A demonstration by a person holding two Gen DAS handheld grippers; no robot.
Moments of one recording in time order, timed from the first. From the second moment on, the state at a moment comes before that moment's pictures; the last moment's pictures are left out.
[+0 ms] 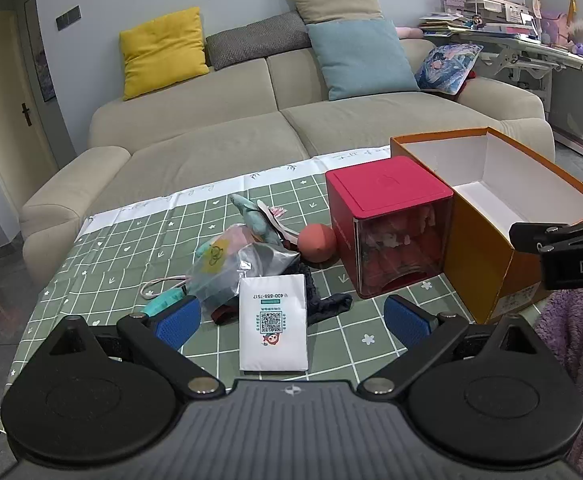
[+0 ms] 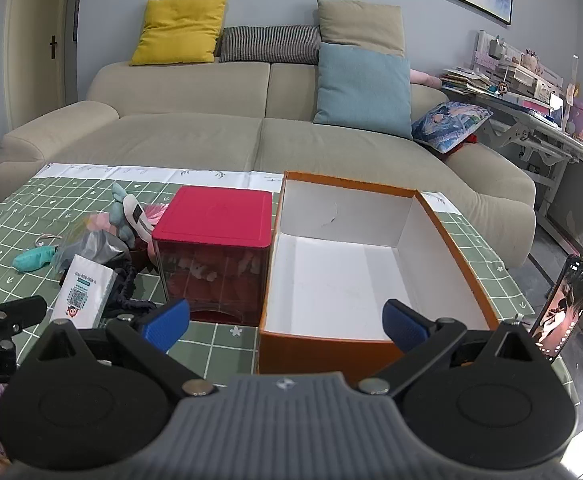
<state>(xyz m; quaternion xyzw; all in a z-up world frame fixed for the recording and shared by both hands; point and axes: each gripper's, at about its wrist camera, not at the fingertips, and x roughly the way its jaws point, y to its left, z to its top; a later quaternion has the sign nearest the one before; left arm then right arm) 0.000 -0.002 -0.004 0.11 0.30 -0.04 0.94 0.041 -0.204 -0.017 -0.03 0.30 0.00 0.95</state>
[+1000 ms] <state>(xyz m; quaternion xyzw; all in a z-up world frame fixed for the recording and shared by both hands) -0.001 -0.002 -0.004 0.11 0.31 -0.04 0.95 0.042 -0.205 -0.017 -0.03 0.30 0.00 0.95</state>
